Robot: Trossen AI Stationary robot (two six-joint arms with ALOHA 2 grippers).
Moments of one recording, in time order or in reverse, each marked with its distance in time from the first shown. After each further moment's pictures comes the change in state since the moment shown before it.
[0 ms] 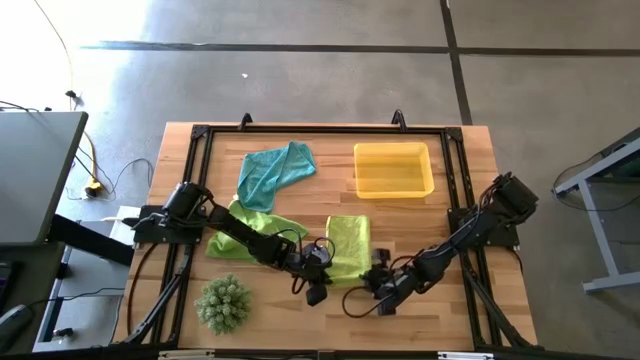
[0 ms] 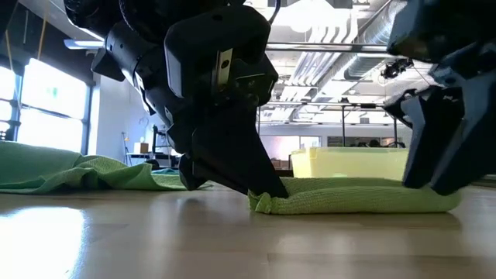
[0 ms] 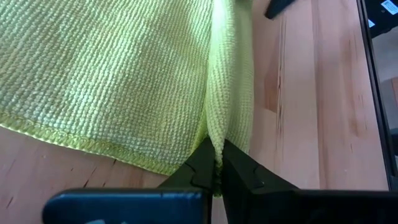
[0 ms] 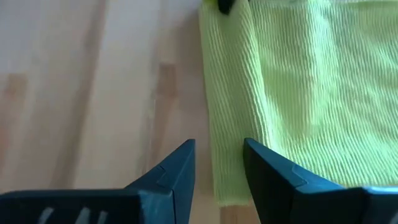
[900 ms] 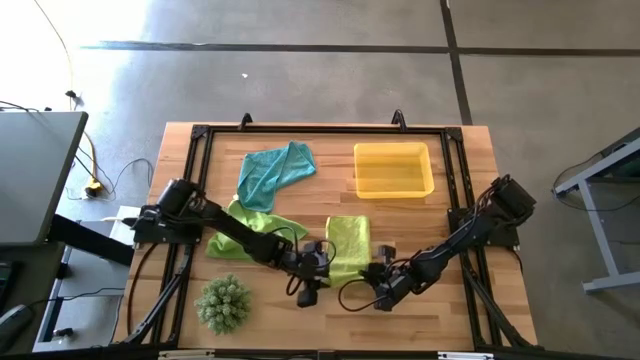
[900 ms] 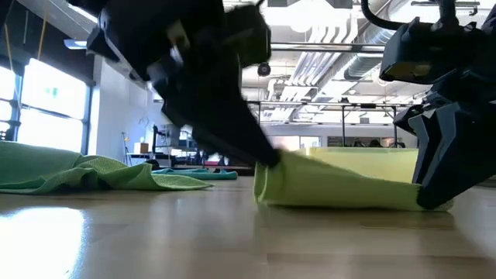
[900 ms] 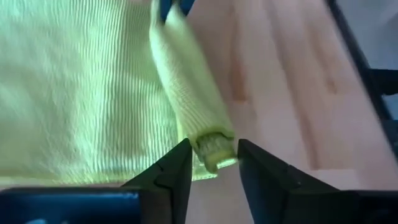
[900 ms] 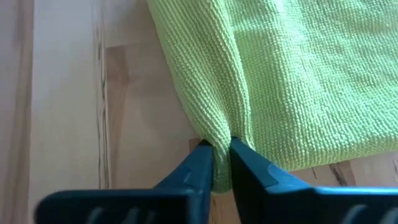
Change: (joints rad) left arm -0.005 -0.093 -0.002 -0.033 0.007 0.347; right arm 0.000 0.061 0.004 -0.096 0.001 0.194
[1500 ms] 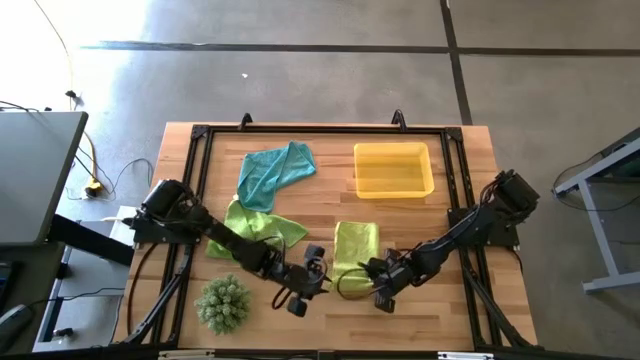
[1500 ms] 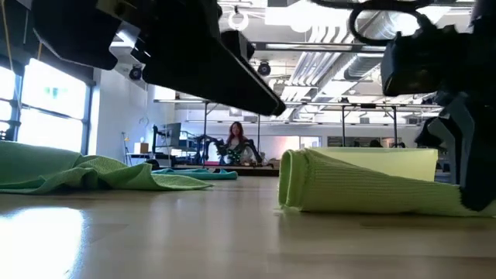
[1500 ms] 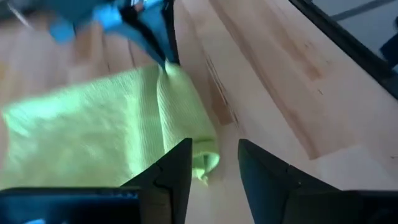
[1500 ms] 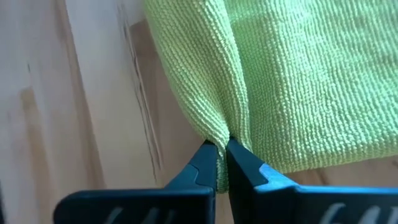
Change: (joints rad) left arm -0.109 -0.062 0.002 0.018 -0.223 0.408; right arm -0.064 -0.081 -0.007 -0.016 -0.269 0.177
